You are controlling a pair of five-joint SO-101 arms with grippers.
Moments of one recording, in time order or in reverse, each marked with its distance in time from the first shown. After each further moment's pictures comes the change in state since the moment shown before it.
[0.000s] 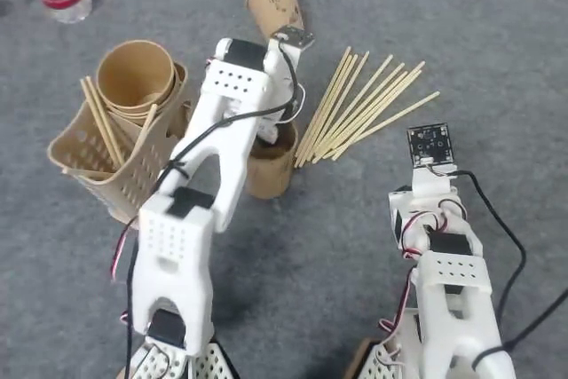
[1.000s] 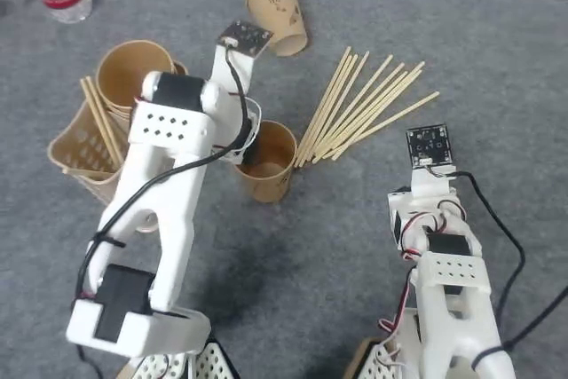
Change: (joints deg) left arm -5.5 -39.2 37.7 -10.5 -0.7; right arm -0.2 0.0 0.5 -0.4 0.0
